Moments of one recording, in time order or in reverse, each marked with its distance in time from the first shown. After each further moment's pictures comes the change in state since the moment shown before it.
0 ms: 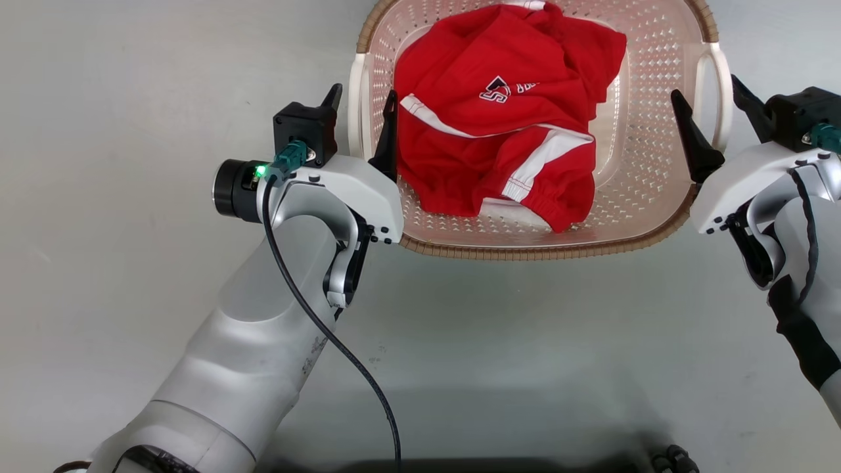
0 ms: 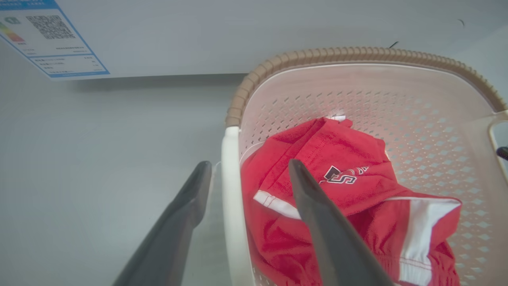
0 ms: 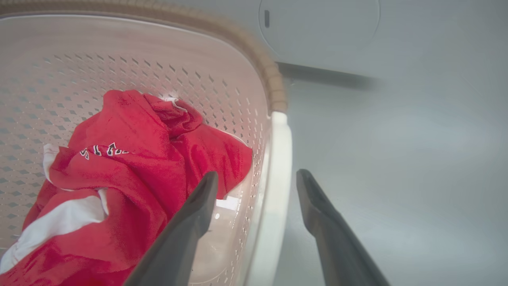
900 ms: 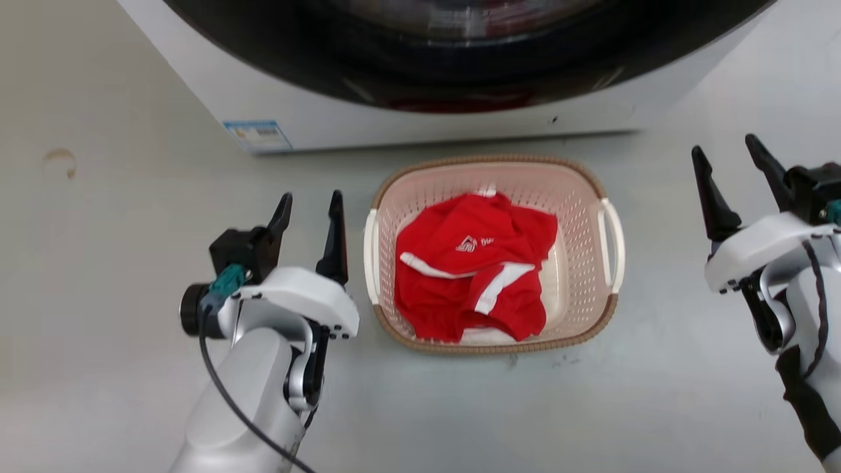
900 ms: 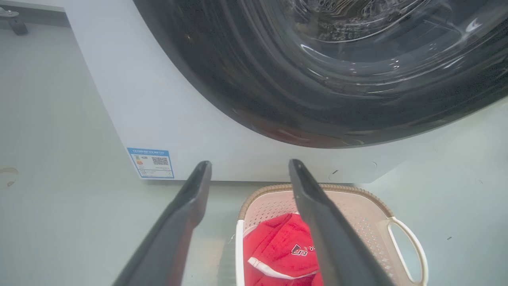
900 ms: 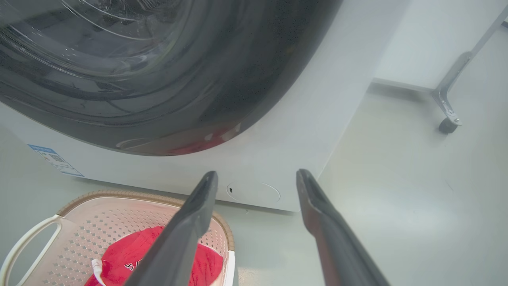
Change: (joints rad) left arm 0.366 0.001 0.338 -0.224 0.198 -0.065 0.000; right arm 0.232 0.004 -0.240 -0.187 -0.146 0.000 0.000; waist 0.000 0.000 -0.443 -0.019
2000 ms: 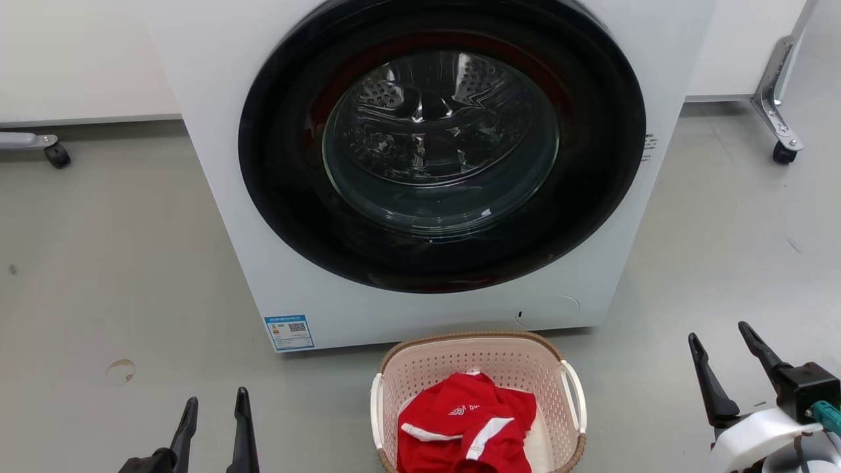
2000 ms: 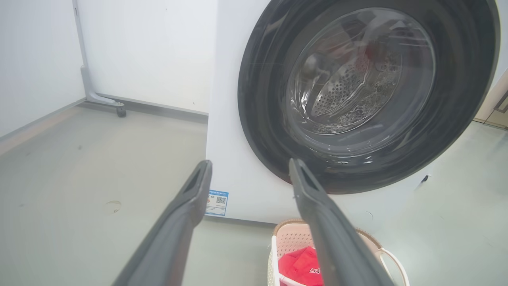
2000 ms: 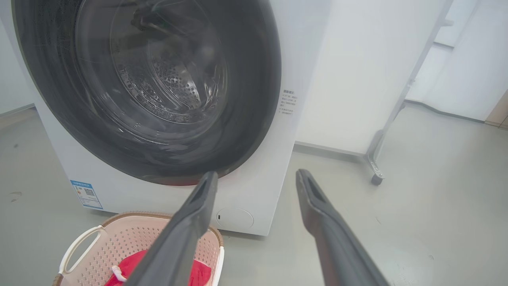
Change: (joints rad) left arm 0.671 0.014 0.338 -0.391 0.179 -0.118 0.000; right arm 0.584 0.048 -0.184 -0.336 -0.163 0.000 0.002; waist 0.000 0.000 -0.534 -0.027
